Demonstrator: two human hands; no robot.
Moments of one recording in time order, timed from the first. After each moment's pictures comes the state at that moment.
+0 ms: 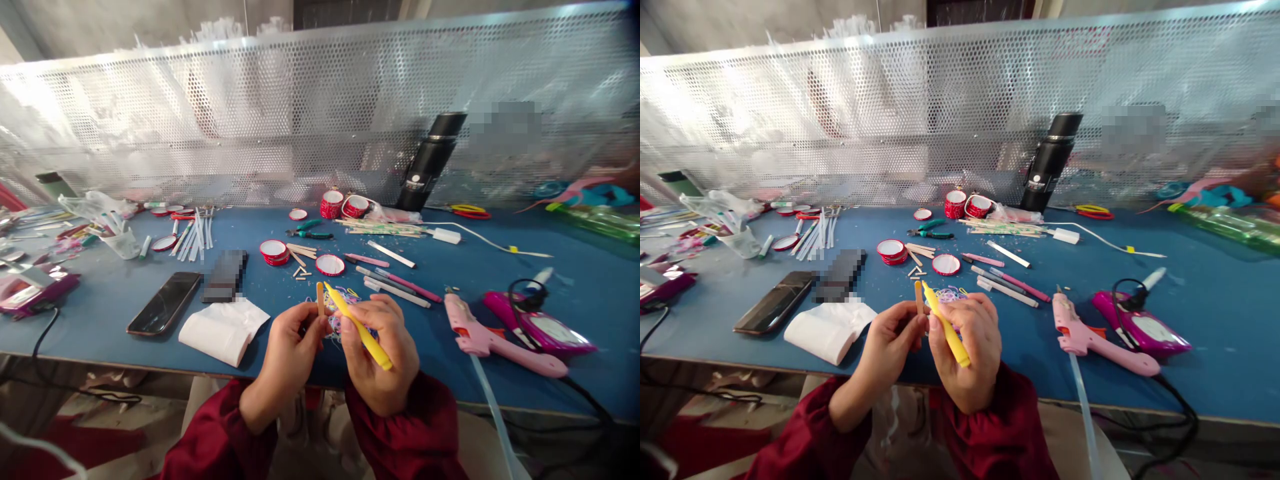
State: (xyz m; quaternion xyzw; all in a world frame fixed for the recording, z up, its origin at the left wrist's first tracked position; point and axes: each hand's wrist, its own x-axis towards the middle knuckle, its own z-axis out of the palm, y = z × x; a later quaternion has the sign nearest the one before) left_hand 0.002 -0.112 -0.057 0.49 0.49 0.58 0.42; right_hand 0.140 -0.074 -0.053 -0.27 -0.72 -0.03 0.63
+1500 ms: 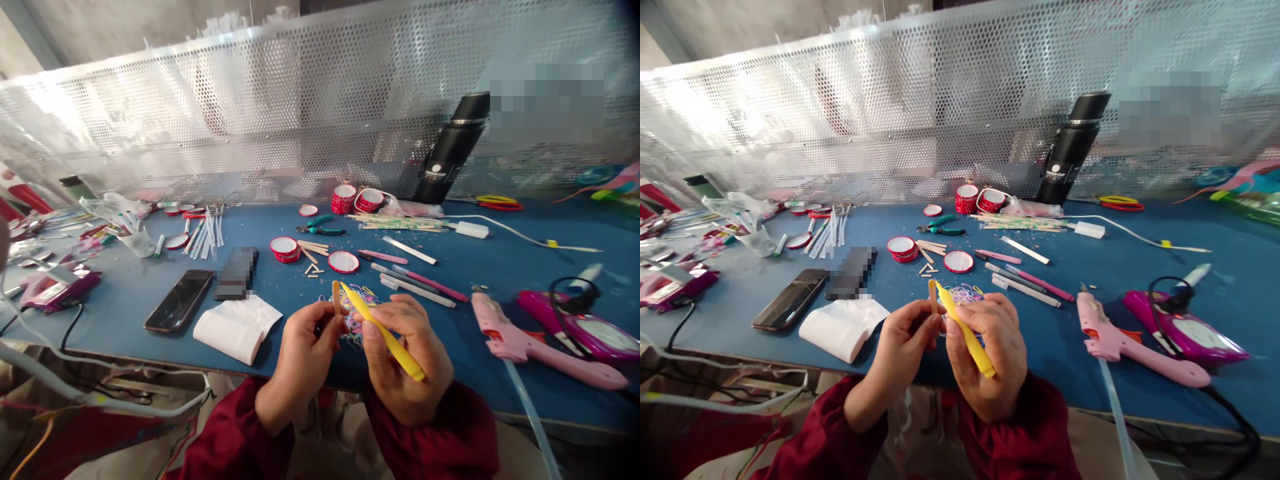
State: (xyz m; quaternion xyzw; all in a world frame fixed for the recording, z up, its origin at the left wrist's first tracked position) left_hand 0.001 -0.111 -0.061 0.51 0.50 0.57 0.41; right_hand 0.143 -0.073 -0.057 -0.26 -0.72 -0.01 0.64
